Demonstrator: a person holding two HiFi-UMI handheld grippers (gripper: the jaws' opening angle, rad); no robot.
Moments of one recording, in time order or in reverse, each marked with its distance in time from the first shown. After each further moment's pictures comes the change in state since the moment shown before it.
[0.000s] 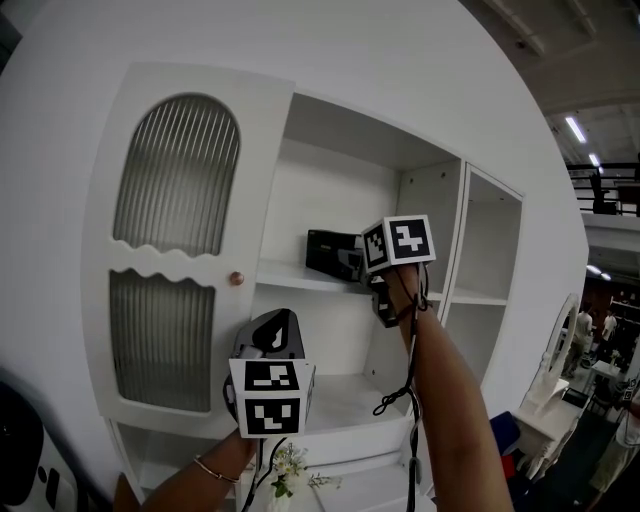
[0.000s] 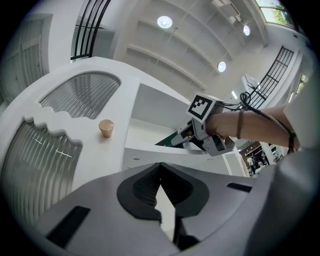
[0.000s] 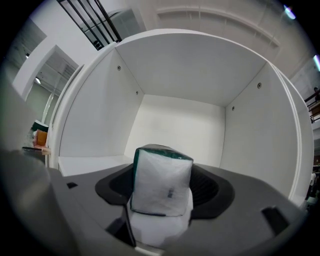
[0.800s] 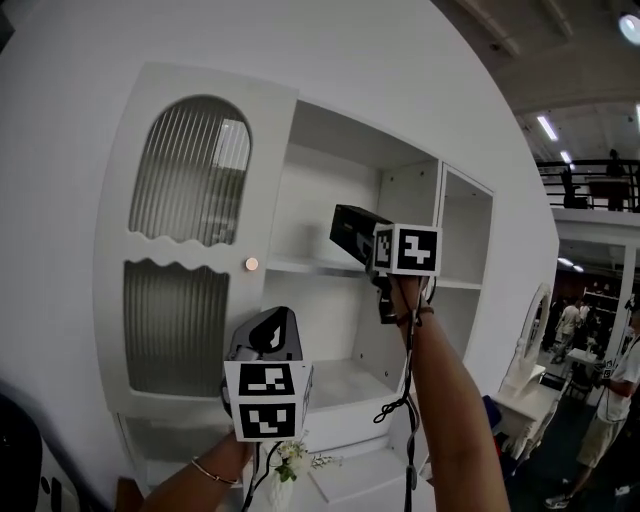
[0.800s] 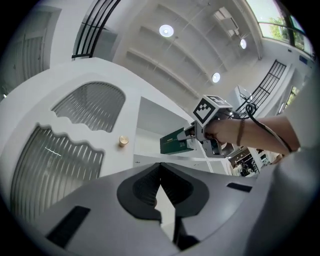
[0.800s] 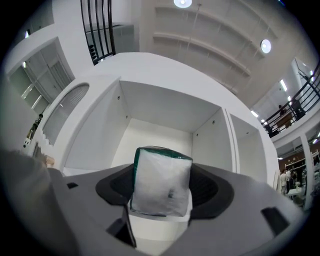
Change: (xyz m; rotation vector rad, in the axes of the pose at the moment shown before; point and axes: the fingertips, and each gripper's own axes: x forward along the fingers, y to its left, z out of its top) left arm -0.062 0.002 0.014 -0.028 -0.063 -0.107; right arm -0.098 -0.006 0.014 0.027 -0.231 -0.328
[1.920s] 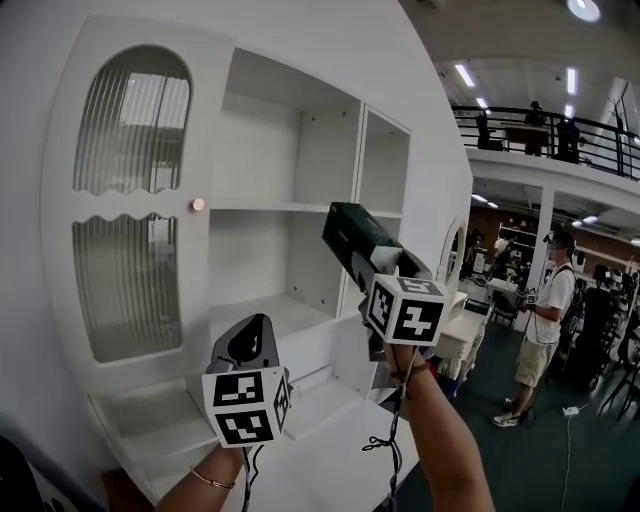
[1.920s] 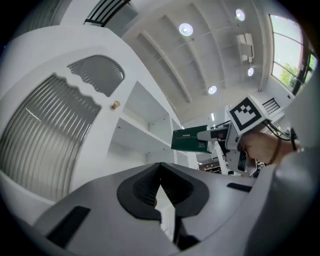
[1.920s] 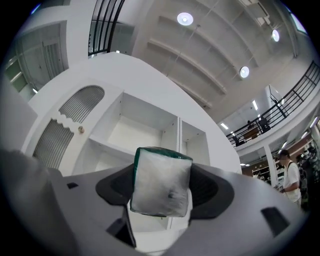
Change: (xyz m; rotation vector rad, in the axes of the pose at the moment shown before) left arm -0.078 -0.058 -0.068 -0.231 0.101 -0.269; right arm -0.209 -0.020 -0.097 -0.023 -0.043 -0.311
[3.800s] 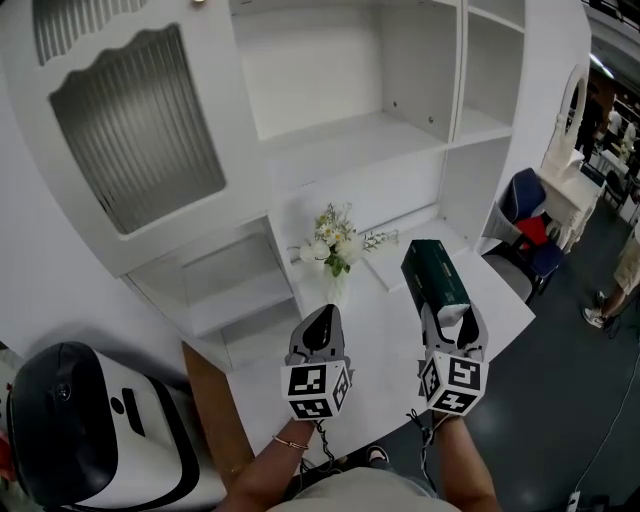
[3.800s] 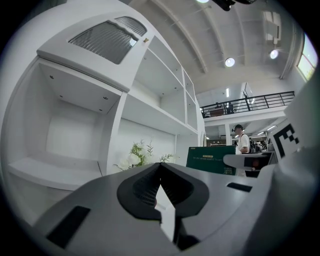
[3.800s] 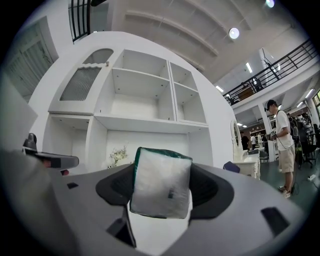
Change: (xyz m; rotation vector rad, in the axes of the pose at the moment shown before) left arm -0.114 0.019 -0.311 -0.083 0.364 0.107; right arm -0.174 0.053 -0.394 0.166 0.355 0.016
